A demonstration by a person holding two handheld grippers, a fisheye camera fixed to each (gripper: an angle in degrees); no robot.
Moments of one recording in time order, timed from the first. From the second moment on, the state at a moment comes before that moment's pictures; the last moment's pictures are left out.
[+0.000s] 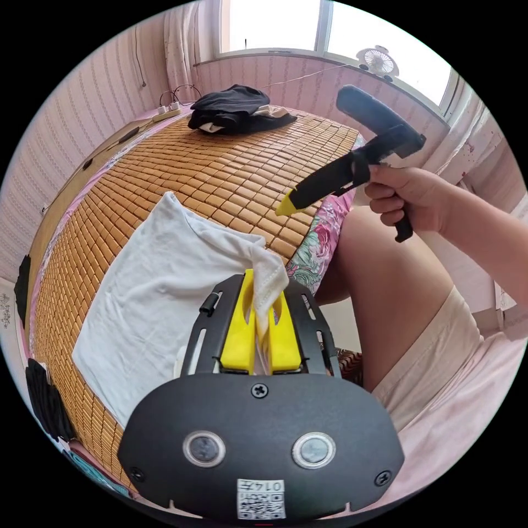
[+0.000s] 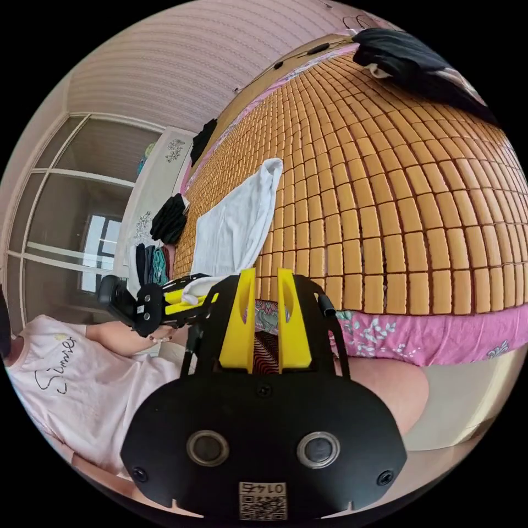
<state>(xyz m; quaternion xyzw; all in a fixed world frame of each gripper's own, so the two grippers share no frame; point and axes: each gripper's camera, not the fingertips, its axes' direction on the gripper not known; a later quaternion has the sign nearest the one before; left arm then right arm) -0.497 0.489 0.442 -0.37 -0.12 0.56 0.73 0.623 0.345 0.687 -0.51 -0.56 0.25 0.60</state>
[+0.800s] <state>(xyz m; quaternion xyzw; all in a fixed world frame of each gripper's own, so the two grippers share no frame) -0.459 0.448 0.352 -0.31 0.03 0.56 0.77 0.706 0.344 0.746 -0.36 -0.56 0.49 0.57</state>
